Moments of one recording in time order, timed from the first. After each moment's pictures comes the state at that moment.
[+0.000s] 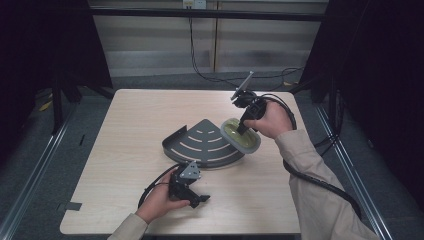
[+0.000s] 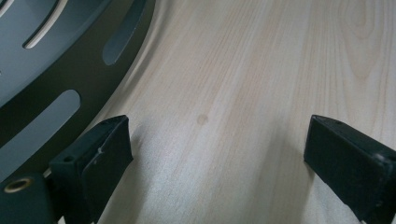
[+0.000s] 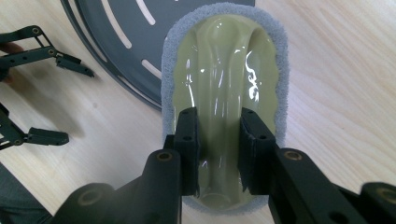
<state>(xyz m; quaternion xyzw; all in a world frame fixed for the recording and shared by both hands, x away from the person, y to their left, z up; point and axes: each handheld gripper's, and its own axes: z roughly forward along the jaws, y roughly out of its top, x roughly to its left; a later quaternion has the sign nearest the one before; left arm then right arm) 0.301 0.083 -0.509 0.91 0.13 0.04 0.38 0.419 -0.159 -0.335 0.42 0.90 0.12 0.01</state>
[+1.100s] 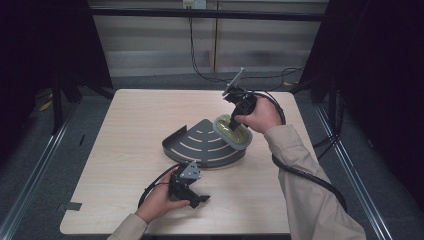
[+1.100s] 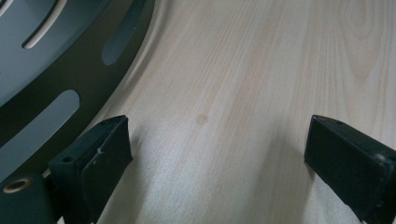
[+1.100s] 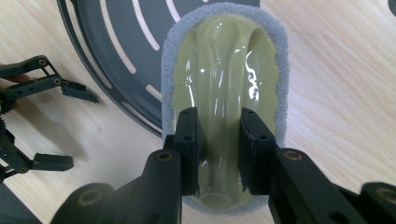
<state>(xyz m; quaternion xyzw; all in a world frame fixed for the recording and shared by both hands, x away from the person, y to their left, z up) 0.301 0.083 -0.509 0.91 0.13 0.04 0.38 0.436 -0.138 -0.337 0.42 0.90 0.12 0.01</state>
